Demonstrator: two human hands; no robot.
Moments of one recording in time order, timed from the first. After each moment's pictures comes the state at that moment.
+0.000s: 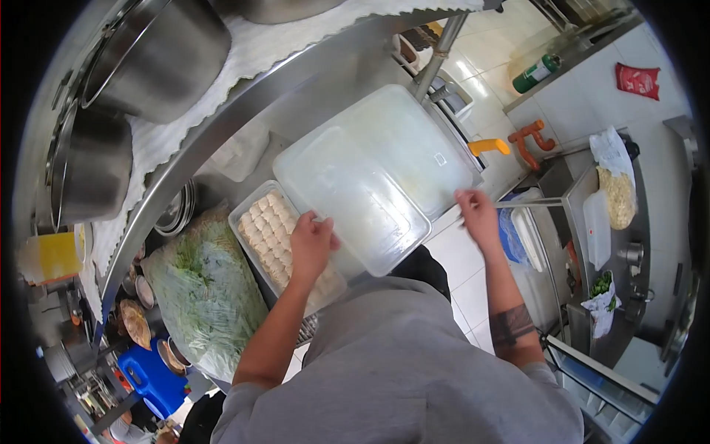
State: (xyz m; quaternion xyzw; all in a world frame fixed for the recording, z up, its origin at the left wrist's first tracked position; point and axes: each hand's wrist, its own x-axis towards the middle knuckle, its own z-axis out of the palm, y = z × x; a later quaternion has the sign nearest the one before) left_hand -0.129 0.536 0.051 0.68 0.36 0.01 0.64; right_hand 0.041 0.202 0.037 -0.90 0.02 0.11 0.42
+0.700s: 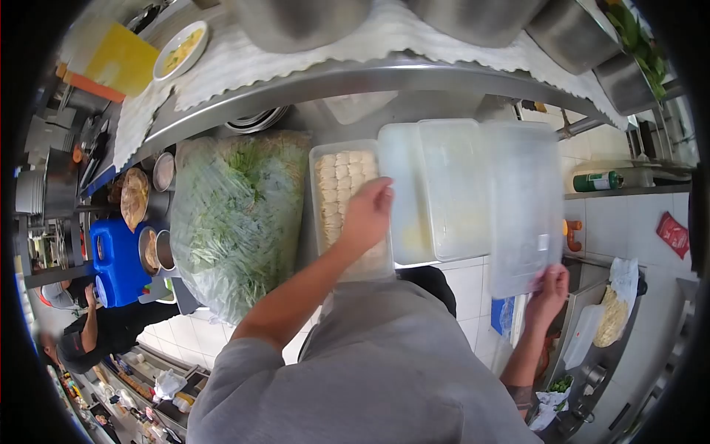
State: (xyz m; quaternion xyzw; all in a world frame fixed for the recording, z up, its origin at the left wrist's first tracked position) left_hand -0.159 0.562 0.064 0.74 0.35 0.21 0.54; right_hand 0.014 0.192 0.133 -0.75 -0.01 0.05 0.66
